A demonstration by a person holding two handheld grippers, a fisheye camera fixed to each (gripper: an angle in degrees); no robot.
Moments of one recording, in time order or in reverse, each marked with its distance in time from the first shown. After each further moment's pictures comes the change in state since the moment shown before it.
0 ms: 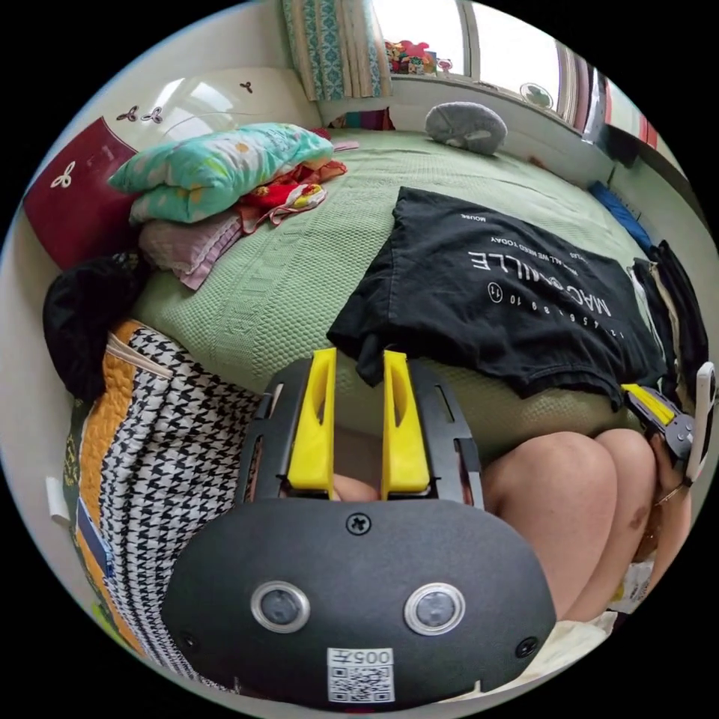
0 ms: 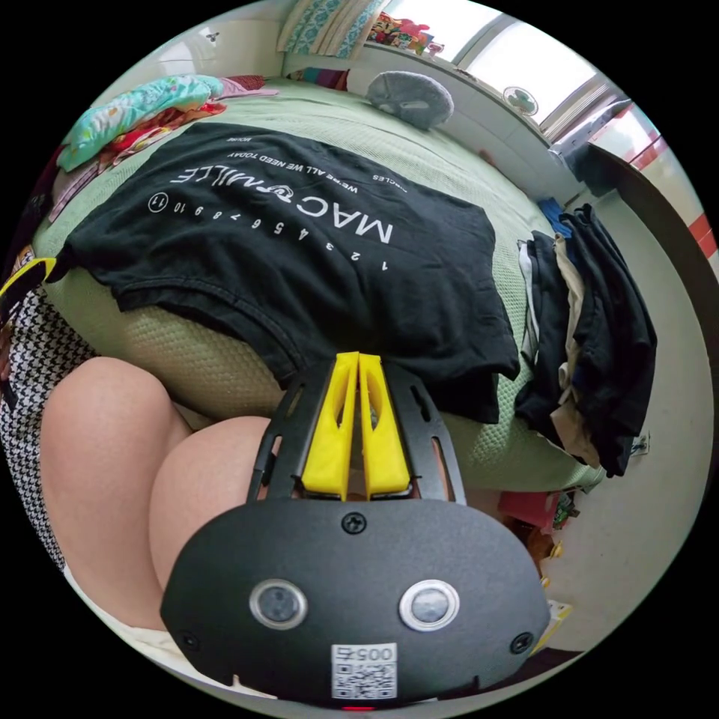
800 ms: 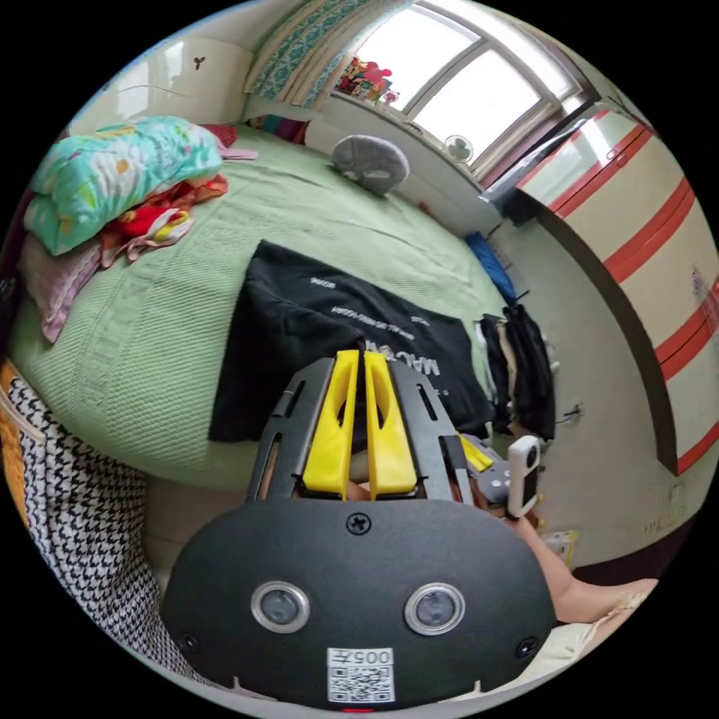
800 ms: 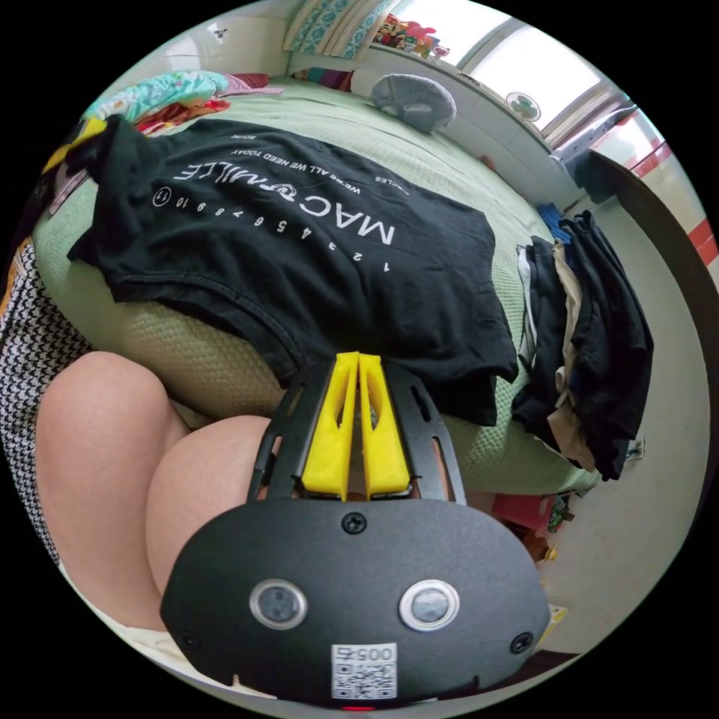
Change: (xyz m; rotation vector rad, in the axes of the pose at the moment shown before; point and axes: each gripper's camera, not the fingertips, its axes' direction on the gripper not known) left arm -0.002 -0.087 -0.035 0.047 0.640 0.003; right arm -0.013 0.006 -0.010 0.006 0.018 -0.022
